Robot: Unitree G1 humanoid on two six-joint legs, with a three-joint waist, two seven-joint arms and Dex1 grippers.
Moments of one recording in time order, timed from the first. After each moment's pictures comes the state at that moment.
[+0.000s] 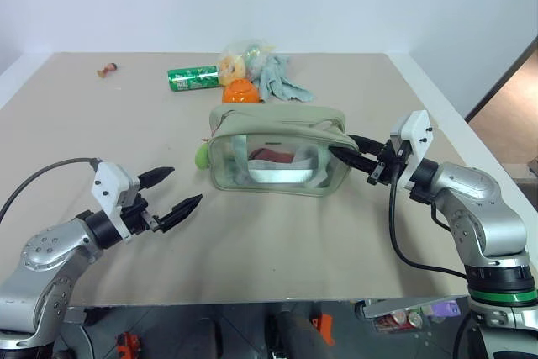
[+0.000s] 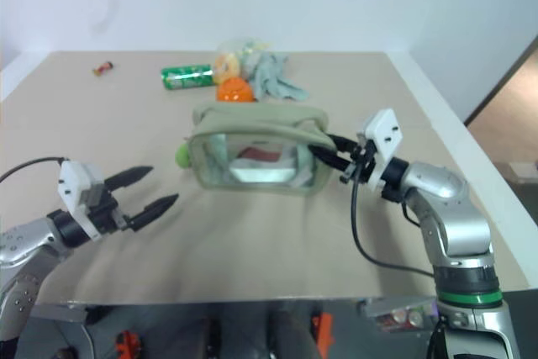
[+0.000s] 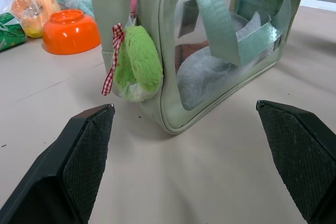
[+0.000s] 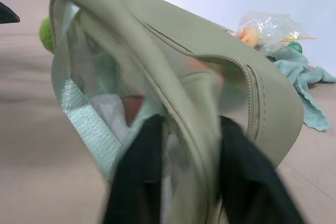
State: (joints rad) left arm 0.03 0.62 0.26 -0.46 -0.59 0.40 -0.73; right arm -0.41 -0.66 -0.12 -0.17 0.45 0.39 0.86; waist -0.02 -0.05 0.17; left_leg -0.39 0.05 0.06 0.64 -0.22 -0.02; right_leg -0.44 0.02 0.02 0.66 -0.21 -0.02
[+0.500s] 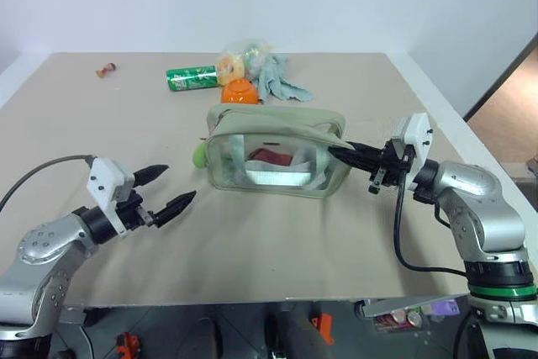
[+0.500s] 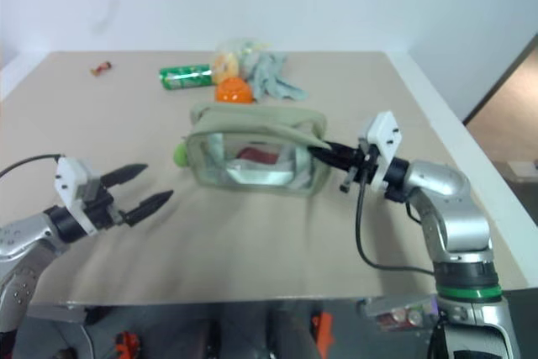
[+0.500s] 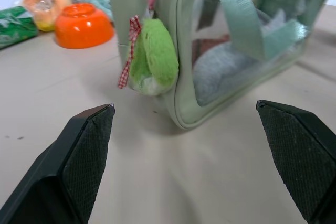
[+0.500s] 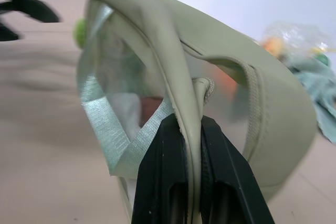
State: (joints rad) left arm -0.01 0.64 0.29 -0.37 -0.60 0.40 -0.75; right arm -0.47 -0.66 -0.09 -0.09 0.45 0.31 1.05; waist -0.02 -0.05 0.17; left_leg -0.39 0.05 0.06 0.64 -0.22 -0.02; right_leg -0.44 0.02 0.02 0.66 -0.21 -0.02
